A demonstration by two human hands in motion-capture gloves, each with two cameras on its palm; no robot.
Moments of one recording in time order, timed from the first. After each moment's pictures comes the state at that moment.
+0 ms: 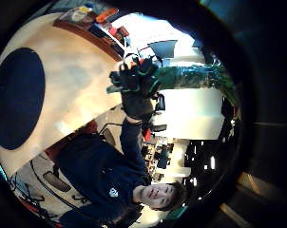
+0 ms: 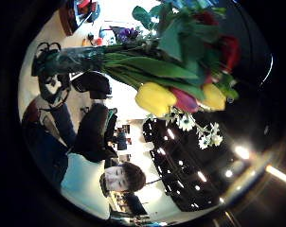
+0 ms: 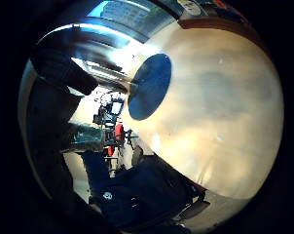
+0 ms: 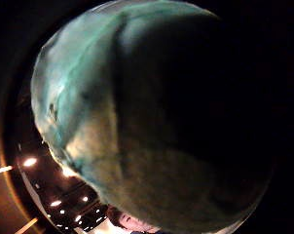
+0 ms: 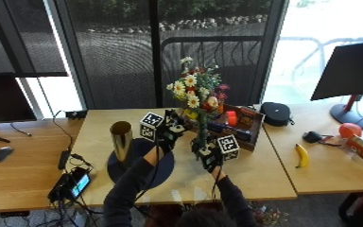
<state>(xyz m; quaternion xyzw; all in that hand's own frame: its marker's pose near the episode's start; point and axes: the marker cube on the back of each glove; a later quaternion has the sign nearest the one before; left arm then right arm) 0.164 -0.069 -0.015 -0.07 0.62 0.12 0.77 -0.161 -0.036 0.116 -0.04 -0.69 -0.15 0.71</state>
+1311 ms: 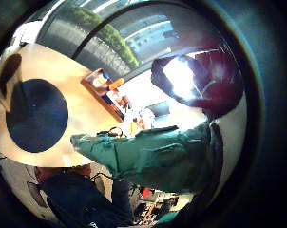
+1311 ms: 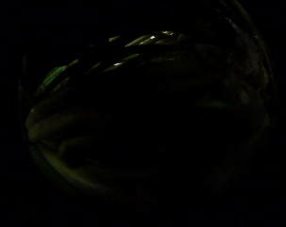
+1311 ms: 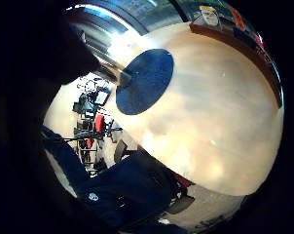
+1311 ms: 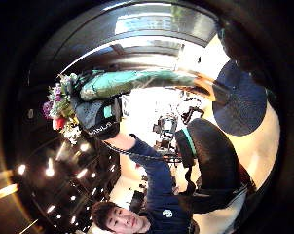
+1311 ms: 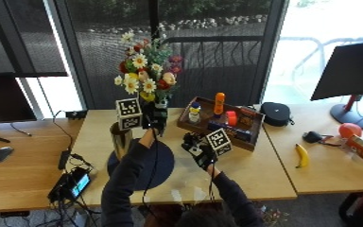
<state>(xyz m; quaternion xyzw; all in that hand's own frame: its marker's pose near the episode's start) 0.114 -0.041 -0.152 0.27 0.62 -0.03 0.74 -0.198 -0.010 0.080 -0.04 -0.59 -0.22 0.78</state>
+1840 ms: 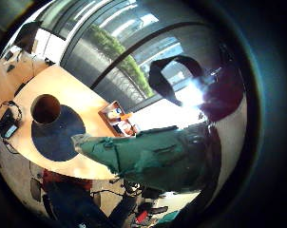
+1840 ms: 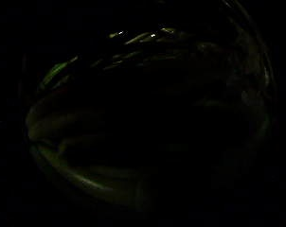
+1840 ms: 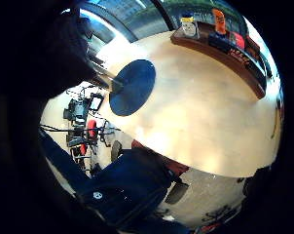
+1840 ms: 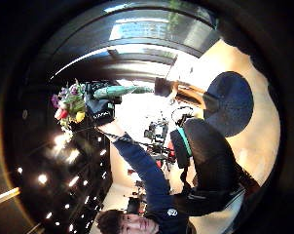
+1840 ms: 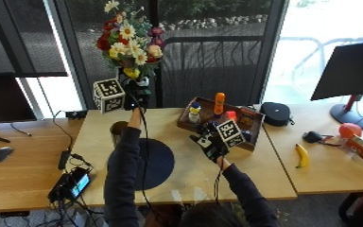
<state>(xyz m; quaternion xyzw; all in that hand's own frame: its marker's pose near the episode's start) 0.043 -0.049 -0.236 0.38 0.54 -0.12 0.74 -0.153 -0.015 0.028 -0.02 -0.55 -0.18 0.82</state>
